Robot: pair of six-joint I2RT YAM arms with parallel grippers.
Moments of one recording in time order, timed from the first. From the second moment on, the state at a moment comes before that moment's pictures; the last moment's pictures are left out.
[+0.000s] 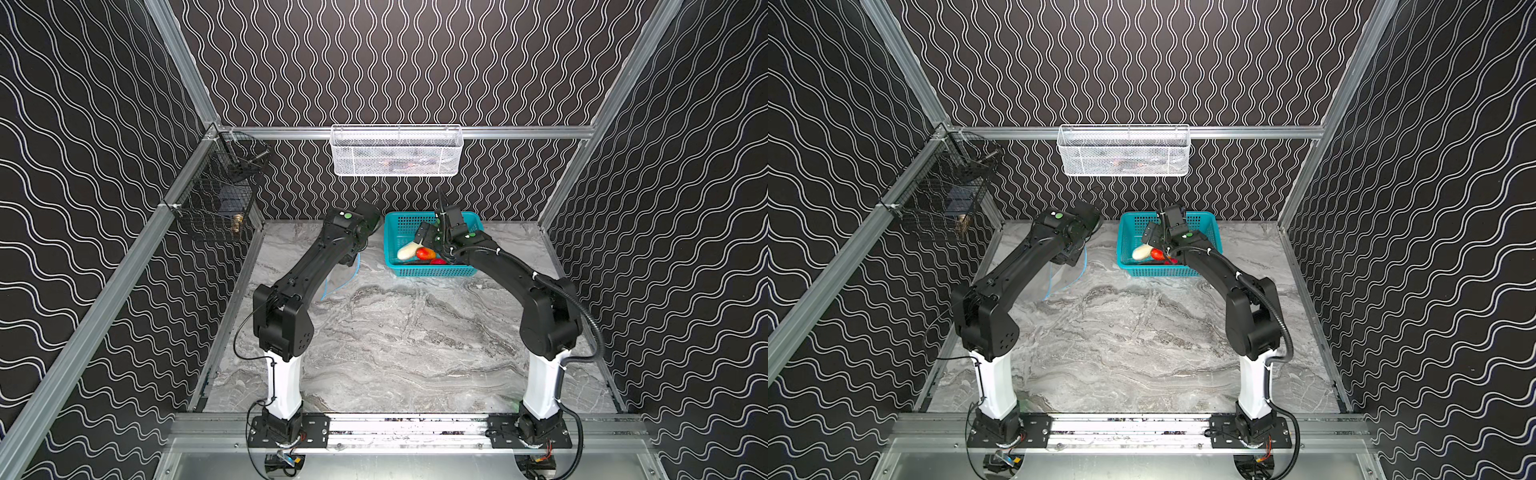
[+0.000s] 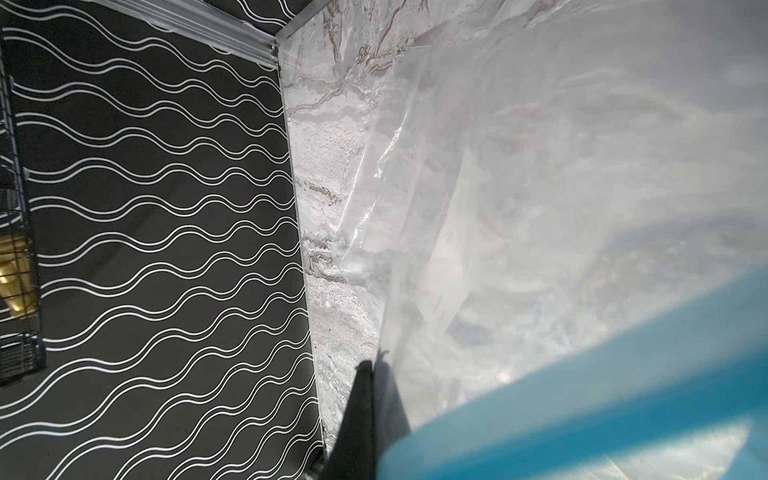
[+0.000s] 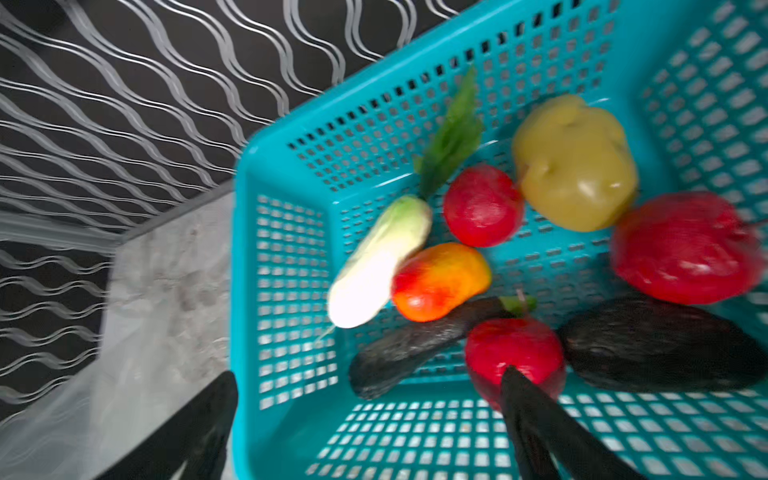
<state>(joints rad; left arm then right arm) -0.46 1.97 1.99 -1.37 -0.71 -0.13 0.45 2.00 1.73 -0.47 0.11 0.71</state>
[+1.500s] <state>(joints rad) -0.53 1.96 1.98 -1.37 -0.70 -0.13 0.34 2.41 2.11 -0.63 0.19 0.50</state>
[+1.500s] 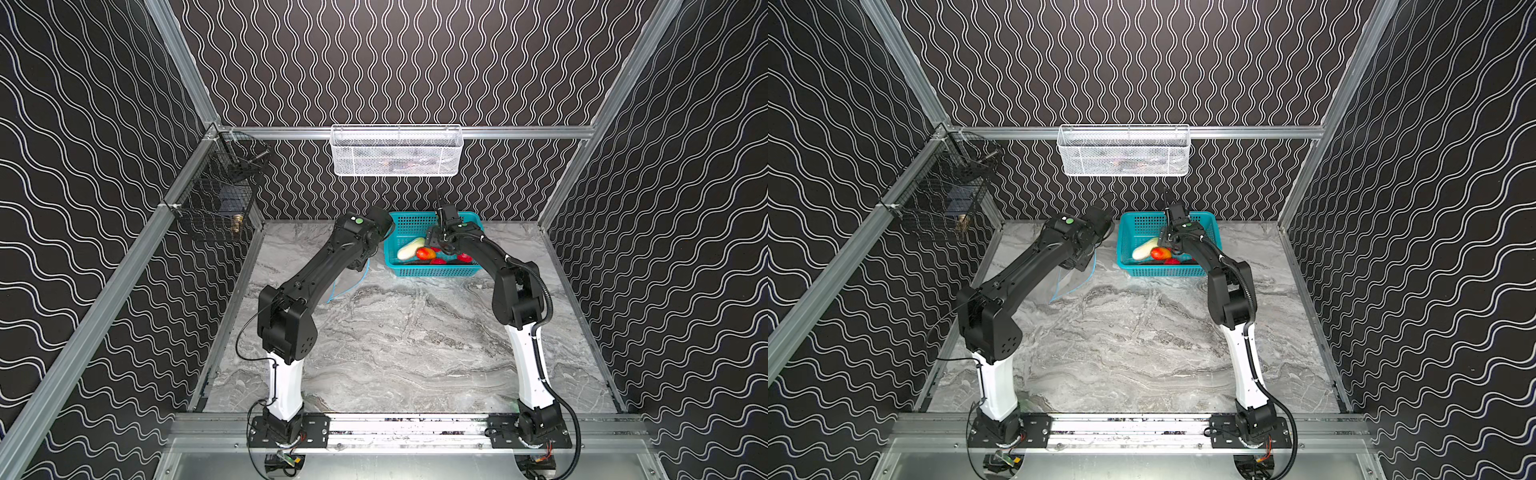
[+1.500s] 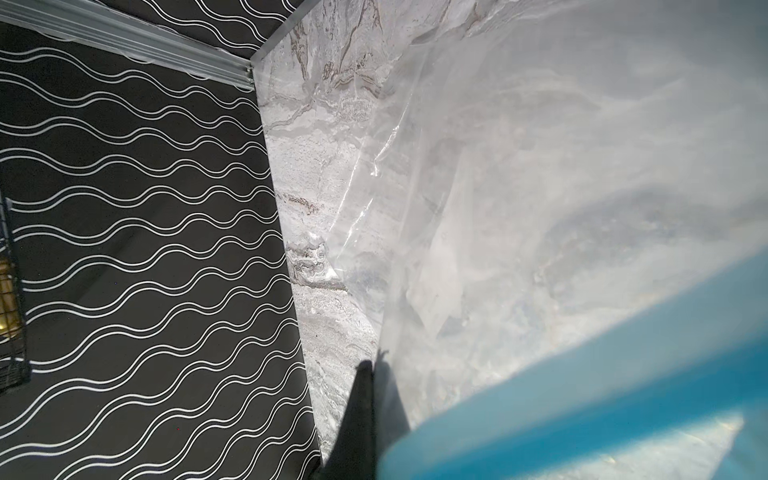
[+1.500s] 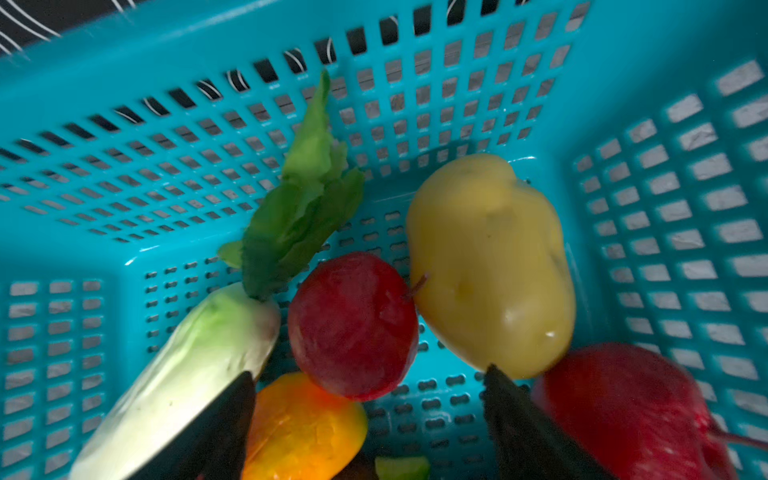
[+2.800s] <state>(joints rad) -0.53 1.96 1.96 -1.37 -0.70 -0.13 0.30 2.50 2.14 -0.54 0.06 0.60</state>
